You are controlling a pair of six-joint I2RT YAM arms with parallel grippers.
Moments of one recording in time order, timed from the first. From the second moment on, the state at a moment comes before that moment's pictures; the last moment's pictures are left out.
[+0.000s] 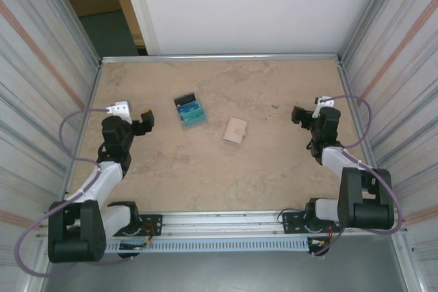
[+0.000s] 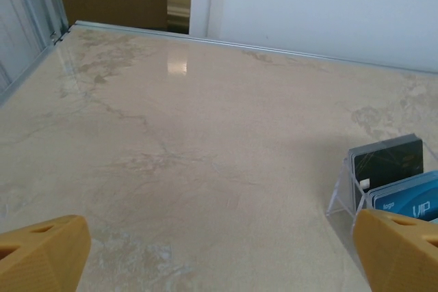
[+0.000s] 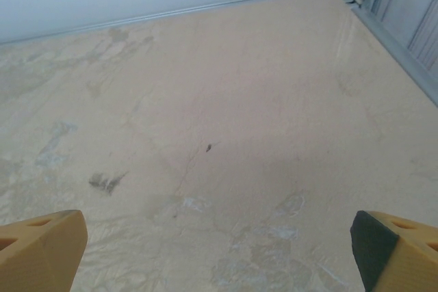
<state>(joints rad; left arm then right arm) 0.01 1.05 0.42 0.30 0.00 -0.14 -0.05 1.28 0.48 0.39 0.06 0.14</state>
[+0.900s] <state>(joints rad) -0.74 1.45 0.91 -0.18 -0.20 -0.37 0.06 1.06 0.63 -0.22 0.27 0.46</state>
